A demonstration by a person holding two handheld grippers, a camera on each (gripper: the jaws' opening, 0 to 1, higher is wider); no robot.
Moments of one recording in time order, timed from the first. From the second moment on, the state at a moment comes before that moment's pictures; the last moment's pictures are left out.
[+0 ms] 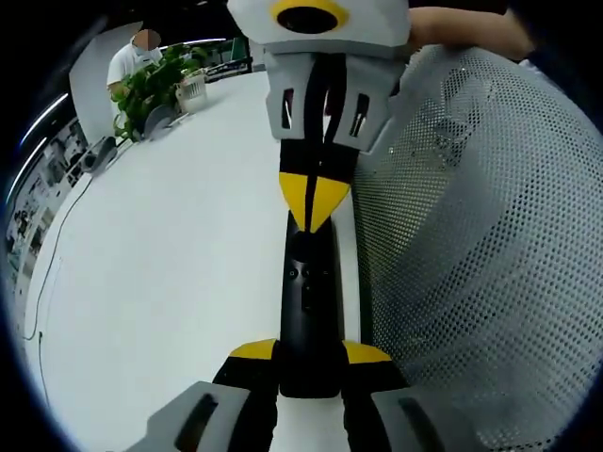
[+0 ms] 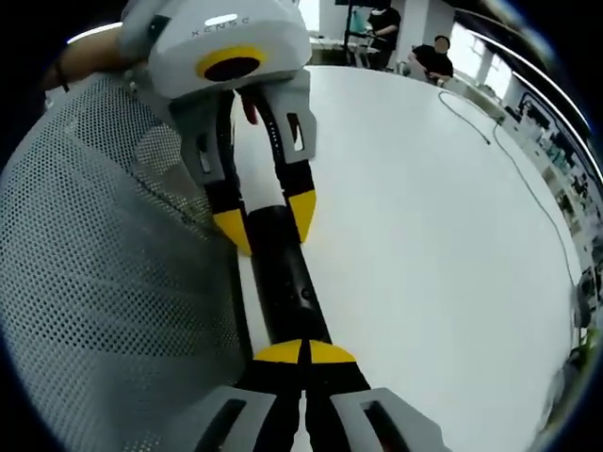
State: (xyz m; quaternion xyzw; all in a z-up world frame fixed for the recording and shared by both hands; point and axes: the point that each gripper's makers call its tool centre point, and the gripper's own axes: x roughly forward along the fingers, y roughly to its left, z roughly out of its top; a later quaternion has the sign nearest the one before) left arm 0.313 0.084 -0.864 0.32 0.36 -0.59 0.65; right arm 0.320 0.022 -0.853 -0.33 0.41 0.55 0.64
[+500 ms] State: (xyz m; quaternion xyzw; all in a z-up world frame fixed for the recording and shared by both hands) left arm 0.313 0.084 -0.864 0.32 0.36 -0.59 0.65; right arm 0.320 0.033 -0.855 -0.34 0.40 0.57 0.63
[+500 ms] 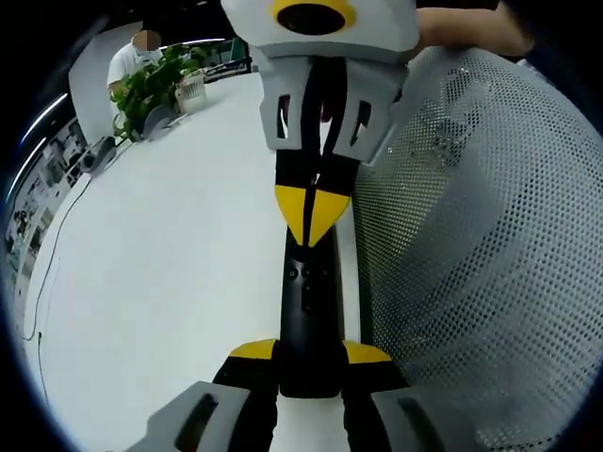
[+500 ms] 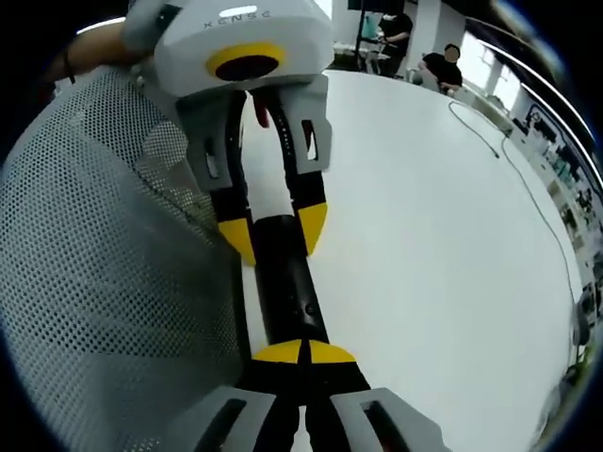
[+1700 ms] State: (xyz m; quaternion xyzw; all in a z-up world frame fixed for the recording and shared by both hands) left arm 0.313 0.083 -0.864 0.32 0.35 -0.60 0.65; right arm 0.318 0.038 -0.855 -0.35 0.38 0.58 0.62
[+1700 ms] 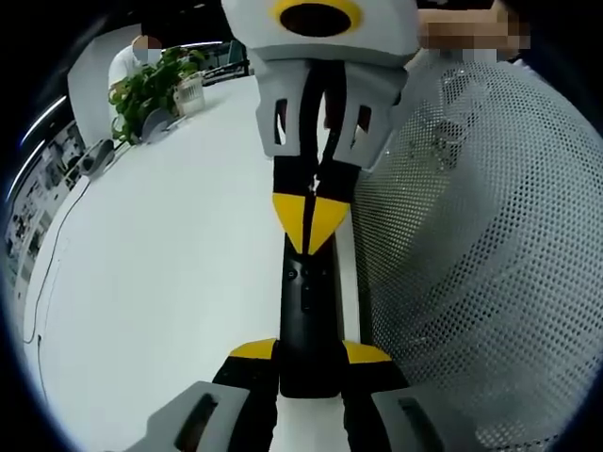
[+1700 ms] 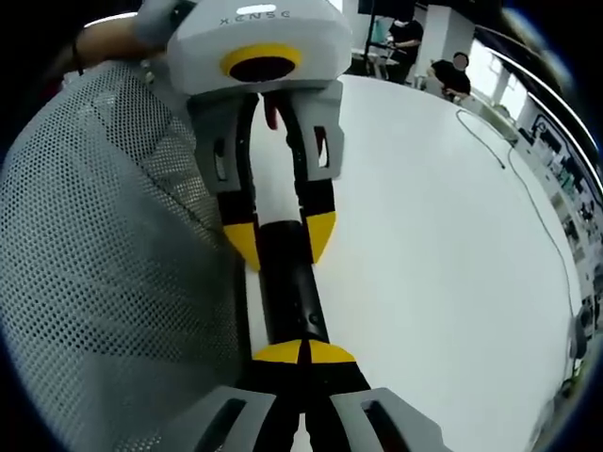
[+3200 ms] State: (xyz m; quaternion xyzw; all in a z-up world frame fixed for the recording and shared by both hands) left arm 0.313 0.084 -0.863 0.31 0.35 -0.61 0.64; right arm 0.312 0.038 -0.853 -0.37 0.36 0.60 0.60
